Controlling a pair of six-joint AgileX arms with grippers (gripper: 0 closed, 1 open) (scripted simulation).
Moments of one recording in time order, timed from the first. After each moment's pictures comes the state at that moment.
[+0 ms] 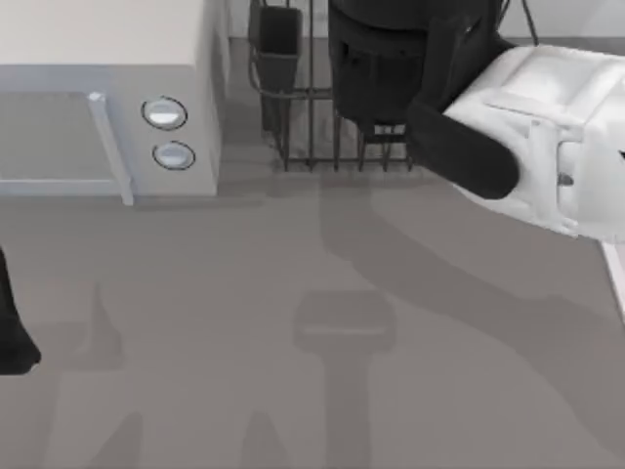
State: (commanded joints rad) left arm 0.00 0.00 0.00 0.00 0.00 0.00; right arm 0.88 1.71 1.41 0.28 0.90 0.03
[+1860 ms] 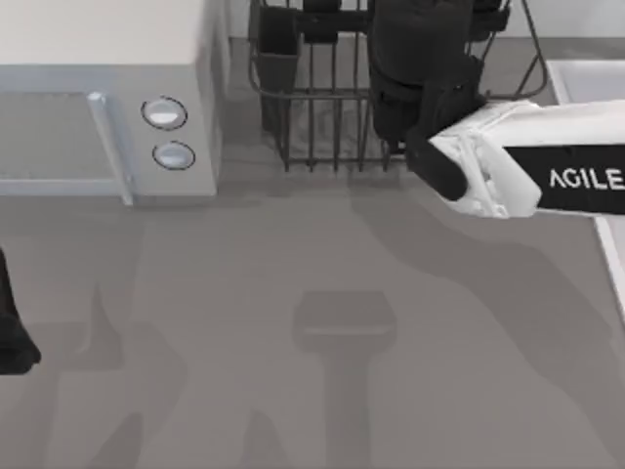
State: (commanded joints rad) left arm 0.00 0.00 0.00 0.00 0.00 0.00; right arm 0.63 2.04 1.33 0.70 0.67 0.02
